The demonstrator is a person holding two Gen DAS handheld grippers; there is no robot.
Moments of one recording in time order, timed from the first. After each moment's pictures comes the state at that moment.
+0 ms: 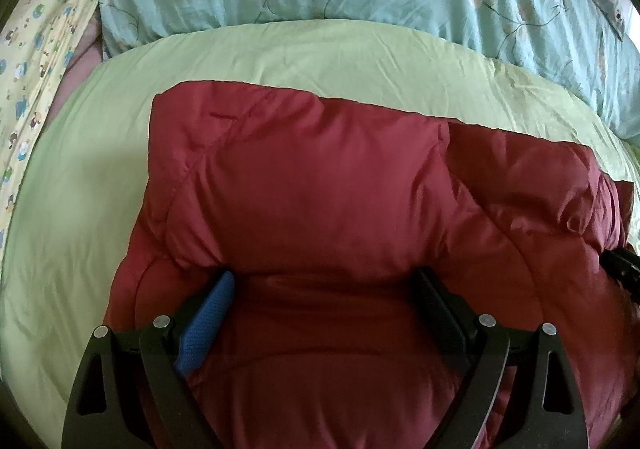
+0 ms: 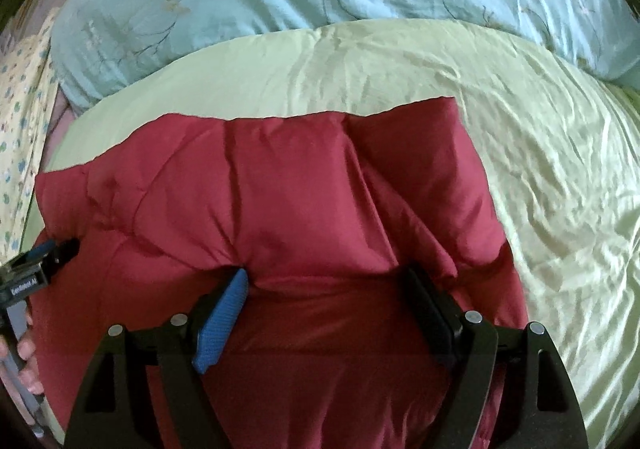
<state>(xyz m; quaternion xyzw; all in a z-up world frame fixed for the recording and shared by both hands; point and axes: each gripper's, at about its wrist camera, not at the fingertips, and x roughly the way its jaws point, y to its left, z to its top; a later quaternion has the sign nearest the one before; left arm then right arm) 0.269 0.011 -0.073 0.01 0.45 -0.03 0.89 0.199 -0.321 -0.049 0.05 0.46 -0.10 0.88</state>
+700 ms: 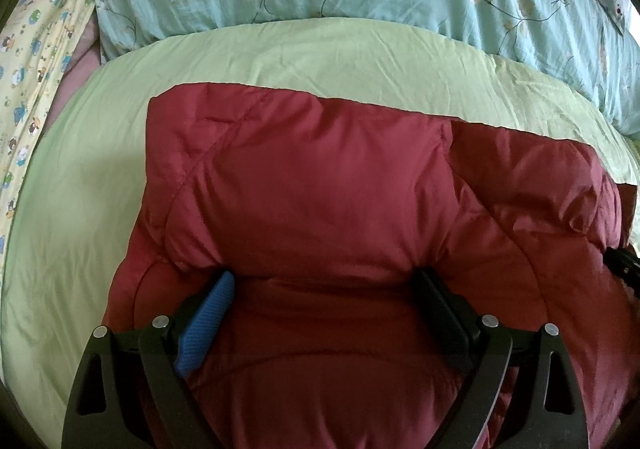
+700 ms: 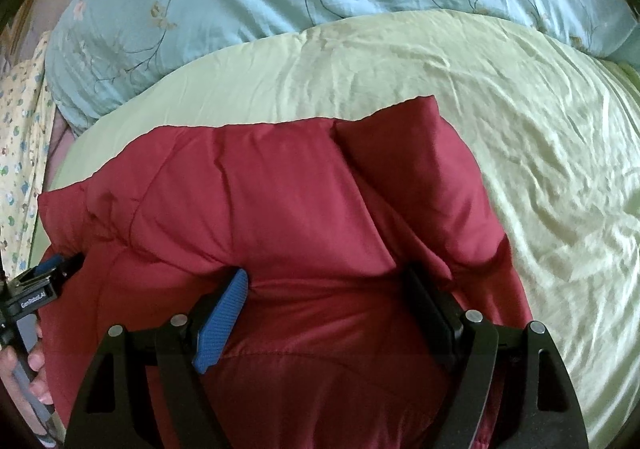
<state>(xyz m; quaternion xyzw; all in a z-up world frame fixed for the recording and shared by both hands) 0.264 0.010 -0.073 0.02 0.45 -0.03 0.89 0.196 -0.332 -0.052 0.08 0.45 -0.10 0.88</state>
